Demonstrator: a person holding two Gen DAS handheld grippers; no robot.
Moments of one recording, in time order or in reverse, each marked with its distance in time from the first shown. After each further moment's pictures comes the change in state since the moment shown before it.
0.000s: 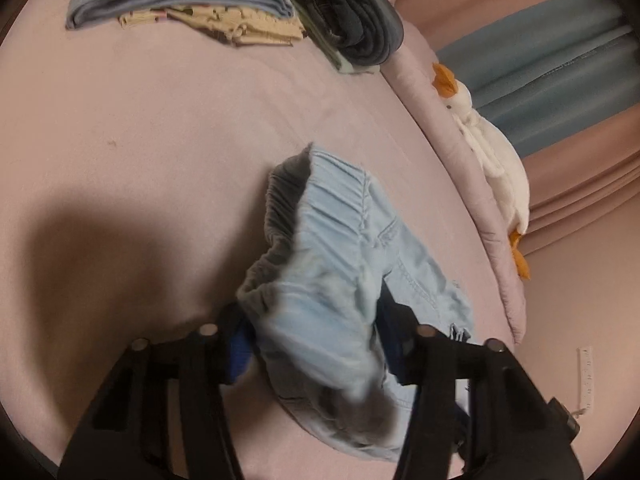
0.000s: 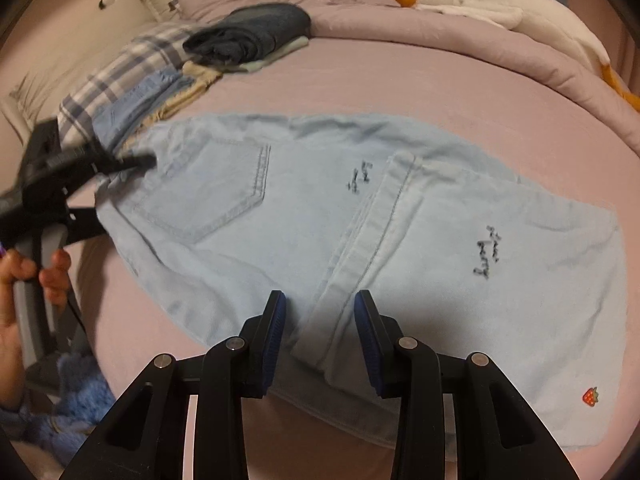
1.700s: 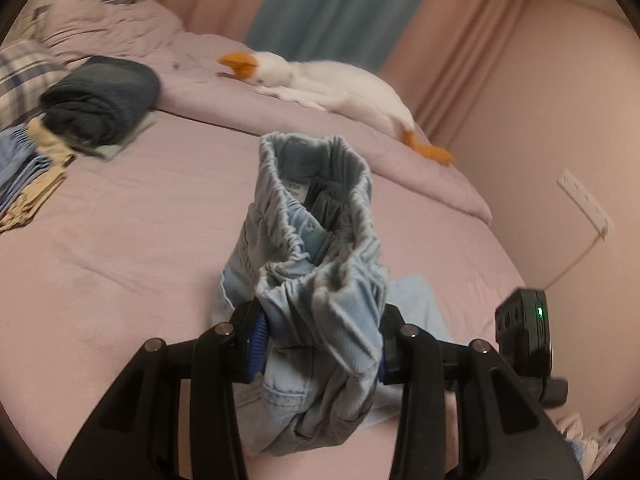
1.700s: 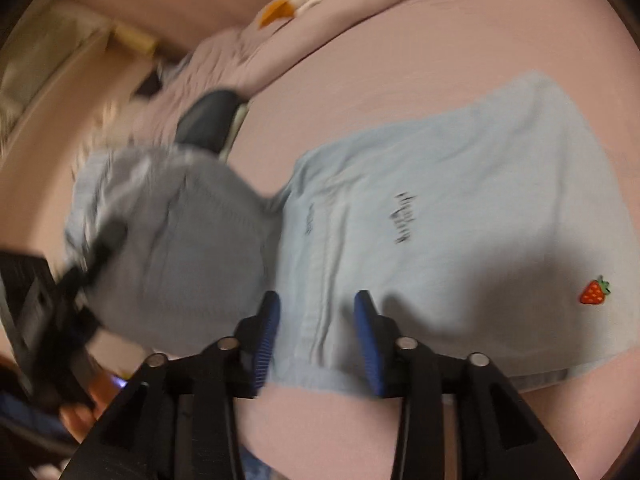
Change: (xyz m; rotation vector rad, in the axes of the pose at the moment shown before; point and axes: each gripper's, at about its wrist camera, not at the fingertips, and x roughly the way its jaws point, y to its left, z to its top) left arm -0.017 -0.194 -0.073 0.682 0.009 -0.159; right arm -0.059 -0.089 -0.060 0.615 -0.078 0.301
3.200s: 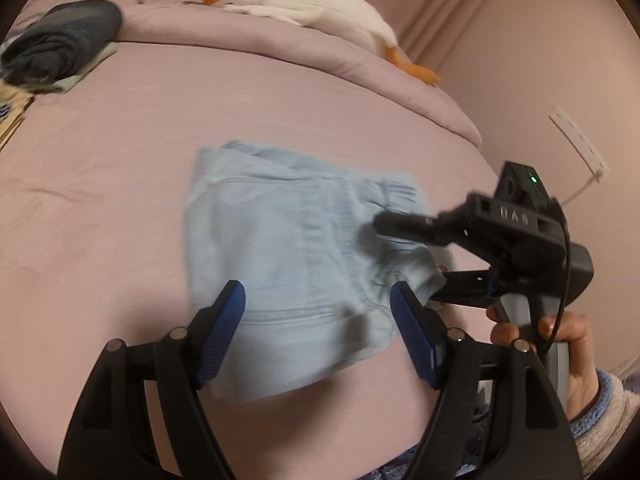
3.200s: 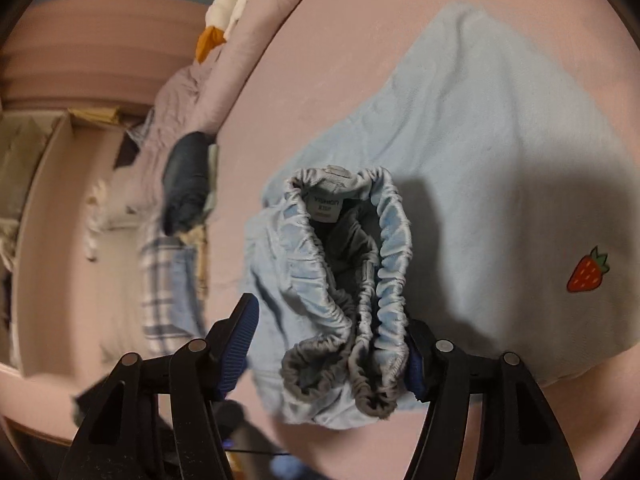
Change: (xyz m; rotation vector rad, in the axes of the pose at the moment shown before) left arm 0.038 -0.003 -0.061 0.027 0.248 -0.045; right arm 0.010 -0.023 0.006 0.282 0.031 0.062
